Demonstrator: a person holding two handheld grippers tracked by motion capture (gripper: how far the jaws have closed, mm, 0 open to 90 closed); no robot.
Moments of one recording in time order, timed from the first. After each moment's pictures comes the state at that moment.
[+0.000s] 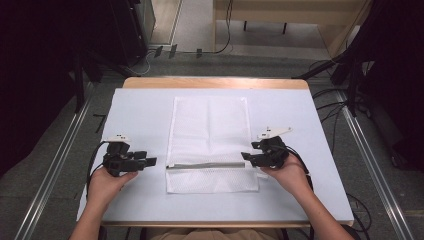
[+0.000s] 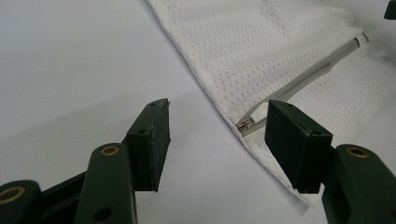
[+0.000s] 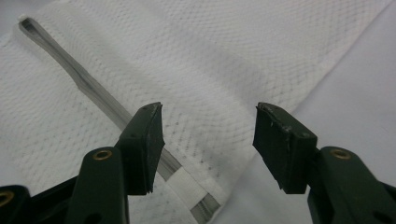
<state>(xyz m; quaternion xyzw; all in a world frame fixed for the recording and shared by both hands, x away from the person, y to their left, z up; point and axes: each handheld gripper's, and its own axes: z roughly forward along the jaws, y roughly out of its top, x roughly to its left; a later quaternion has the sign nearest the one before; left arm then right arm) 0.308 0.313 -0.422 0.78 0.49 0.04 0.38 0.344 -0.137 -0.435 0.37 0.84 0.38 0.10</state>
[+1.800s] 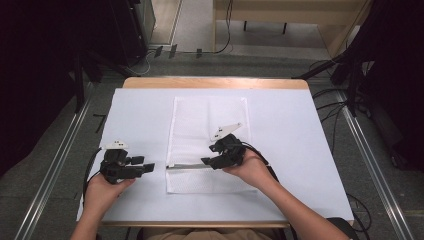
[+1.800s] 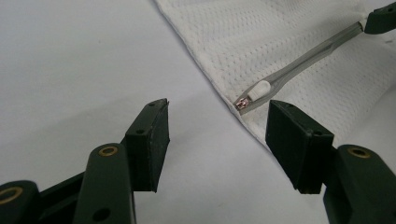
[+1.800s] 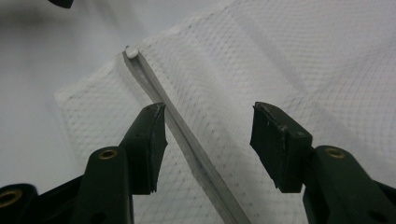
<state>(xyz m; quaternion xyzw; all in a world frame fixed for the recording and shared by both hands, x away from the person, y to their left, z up) 0.290 0.315 -0.425 0.79 0.49 0.05 0.37 0.348 -0.026 -0.422 0.26 0.89 0.39 0.04</state>
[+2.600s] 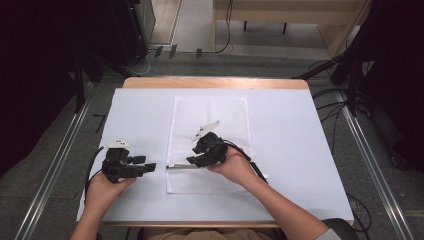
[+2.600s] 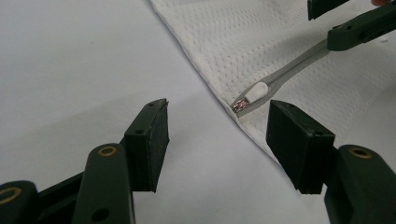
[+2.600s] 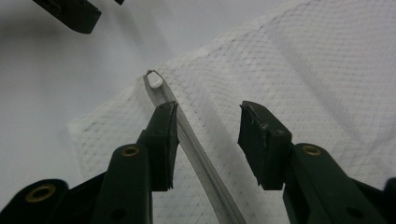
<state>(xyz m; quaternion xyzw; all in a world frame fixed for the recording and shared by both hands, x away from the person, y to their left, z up) 0.294 0.313 -0.426 0.79 0.48 0.04 0.37 0.352 0.021 -0.423 0.24 0.90 0.37 0.02</state>
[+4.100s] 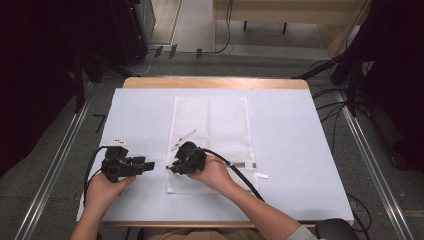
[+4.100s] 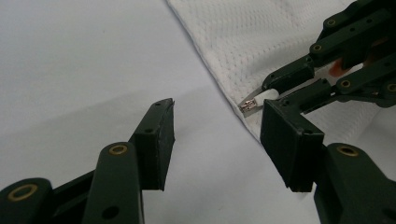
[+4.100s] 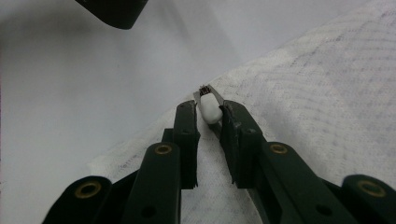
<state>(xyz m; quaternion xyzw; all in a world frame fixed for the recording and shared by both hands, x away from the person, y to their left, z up) 0.296 0.316 -0.428 0.78 0.51 0.03 0.36 0.346 0.077 -0.458 0.22 0.90 0.36 -0.05</state>
